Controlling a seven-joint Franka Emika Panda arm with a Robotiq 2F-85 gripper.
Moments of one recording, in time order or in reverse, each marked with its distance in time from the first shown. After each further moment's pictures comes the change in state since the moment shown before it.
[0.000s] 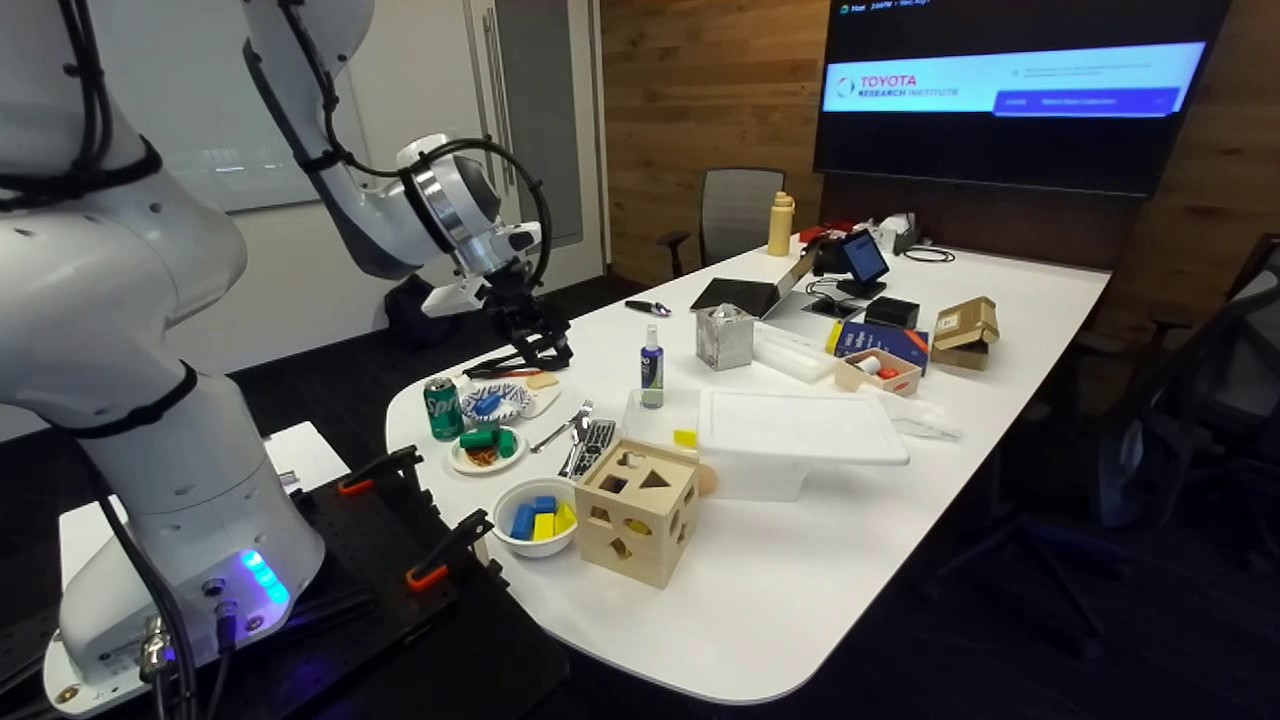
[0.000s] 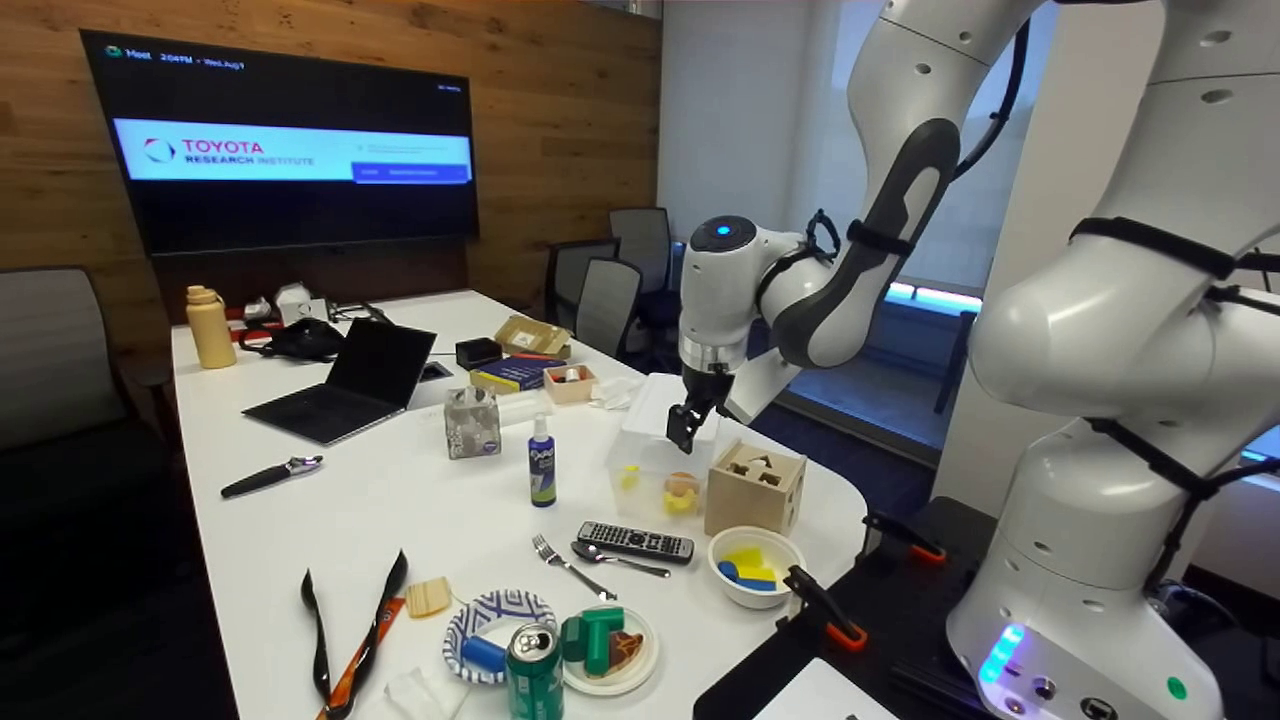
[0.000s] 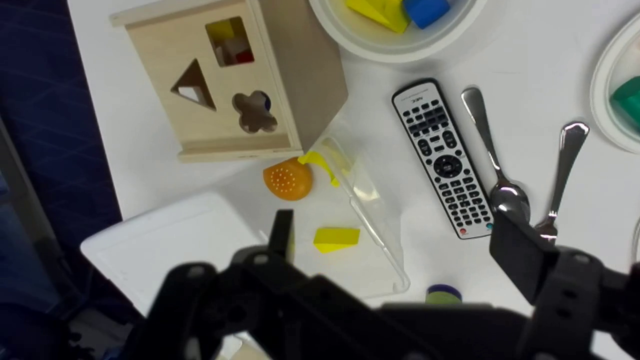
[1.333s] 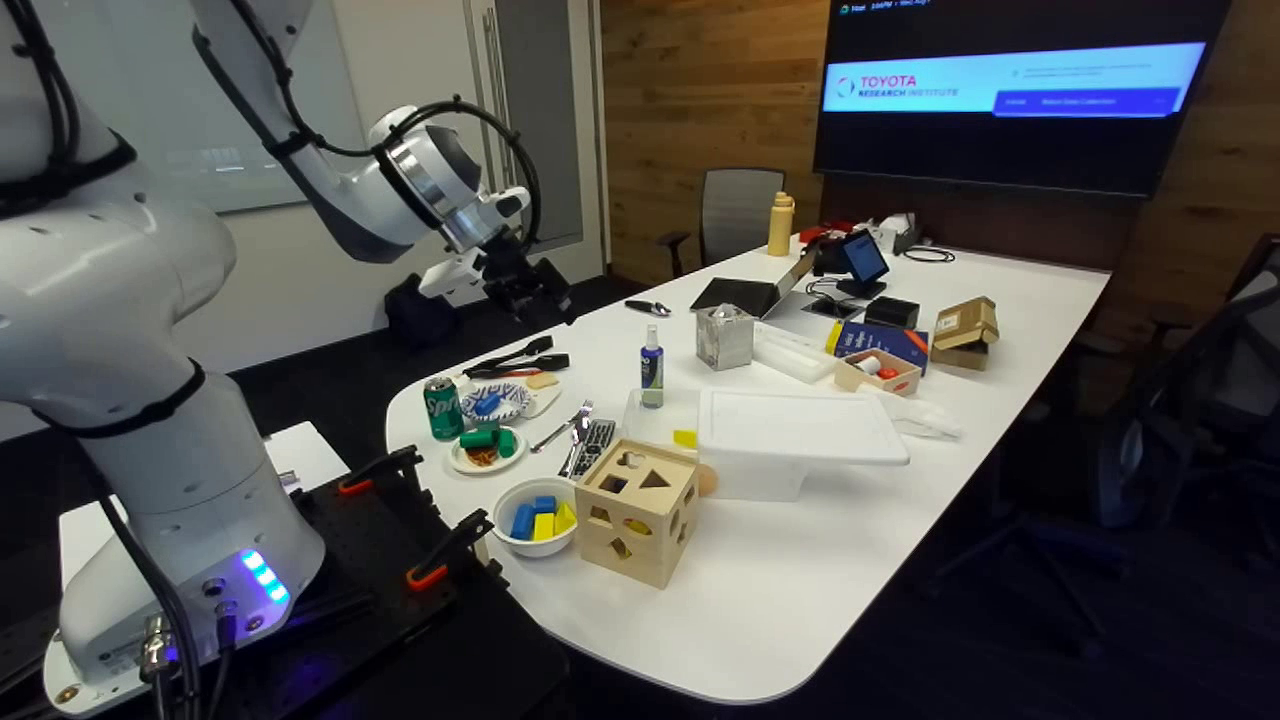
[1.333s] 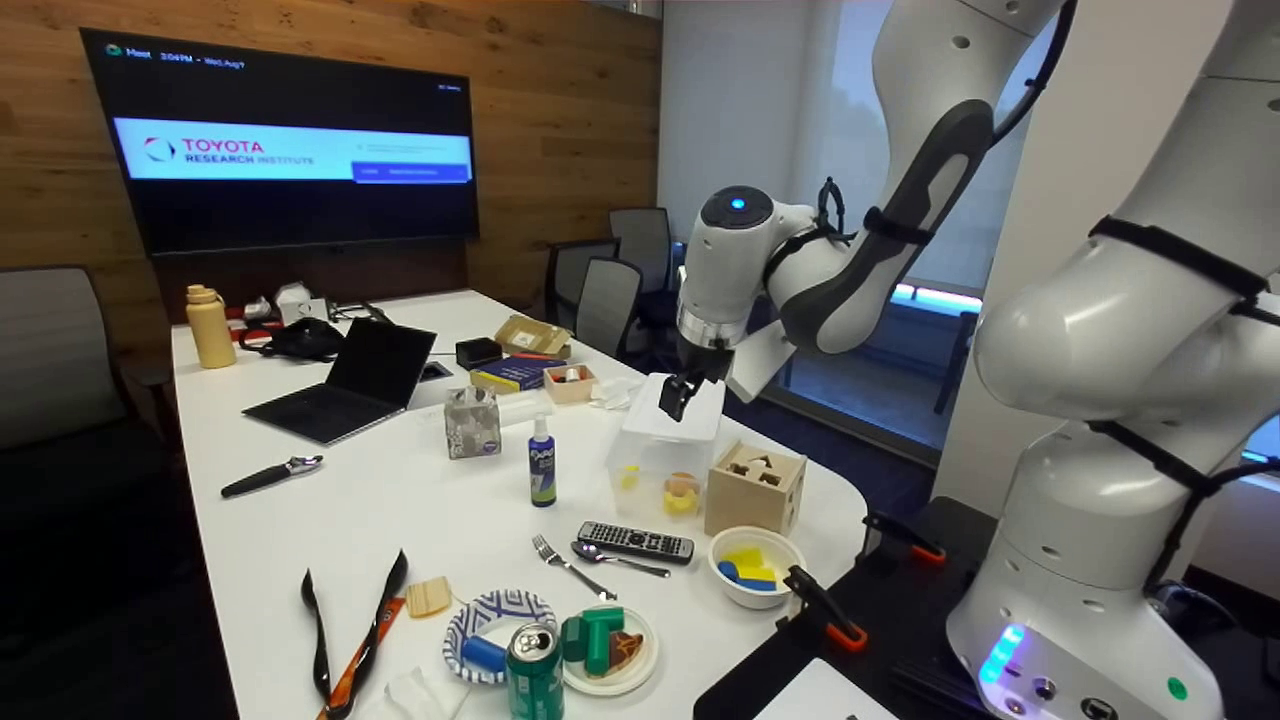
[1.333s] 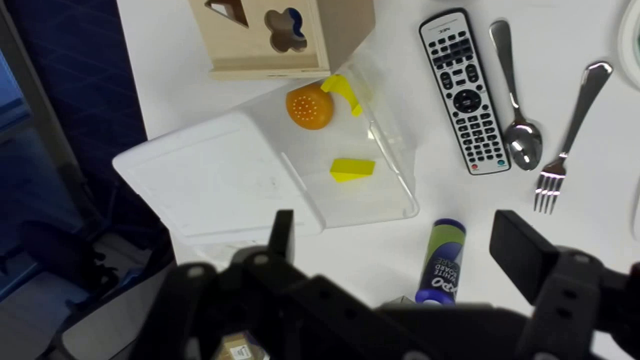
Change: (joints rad) arm 0.111 -0.171 -0.081 -0.032 0.017 0.075 -0.036
